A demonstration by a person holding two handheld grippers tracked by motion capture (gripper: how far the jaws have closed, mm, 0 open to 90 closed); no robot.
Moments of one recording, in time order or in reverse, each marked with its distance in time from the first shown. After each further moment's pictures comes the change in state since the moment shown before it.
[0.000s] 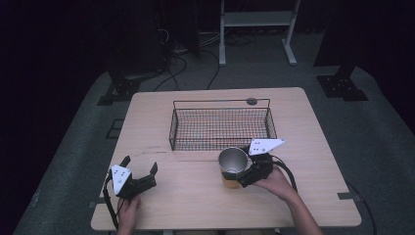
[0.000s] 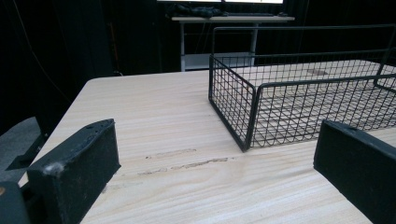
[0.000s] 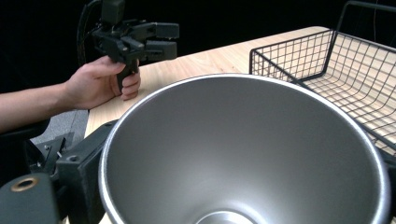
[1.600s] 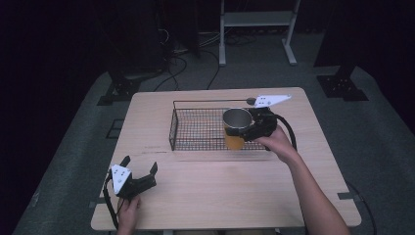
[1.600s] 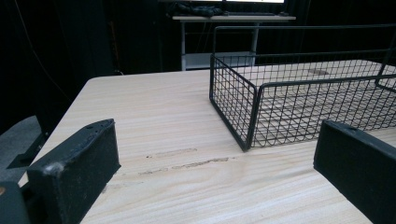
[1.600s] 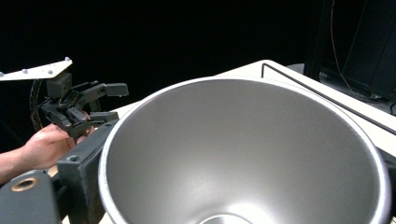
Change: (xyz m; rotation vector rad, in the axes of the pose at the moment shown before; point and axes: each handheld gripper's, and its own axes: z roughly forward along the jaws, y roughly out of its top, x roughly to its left) left arm 0.000 0.000 0.001 0.003 0.003 -0.004; right arm -0.073 0.078 -0.014 -0.041 -0.069 0.063
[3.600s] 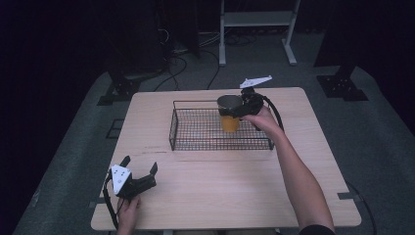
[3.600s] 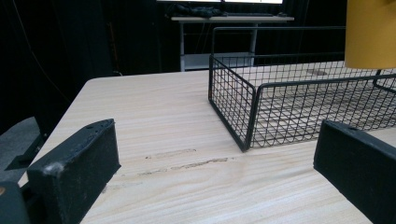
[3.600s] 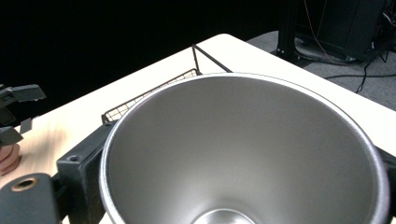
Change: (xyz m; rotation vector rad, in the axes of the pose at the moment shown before) left arm 0.000 0.000 0.000 -0.003 -0.006 0.000; right arm -0.082 0.011 0.054 0.113 -0.087 0.095
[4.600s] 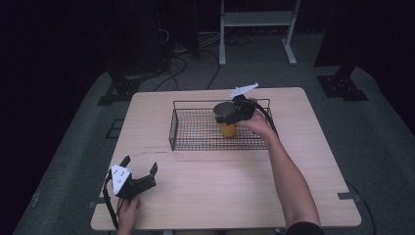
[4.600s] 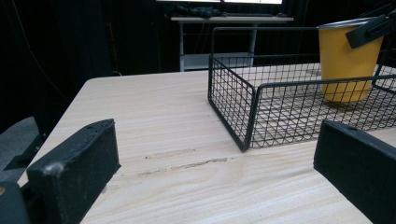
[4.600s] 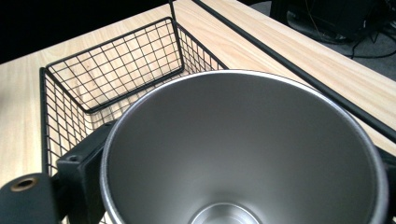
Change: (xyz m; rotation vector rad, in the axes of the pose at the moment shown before) left arm 0.000 0.000 0.000 -0.002 -0.003 -0.003; right arm -0.013 -0.022 0.040 0.119 -0.062 -0.071
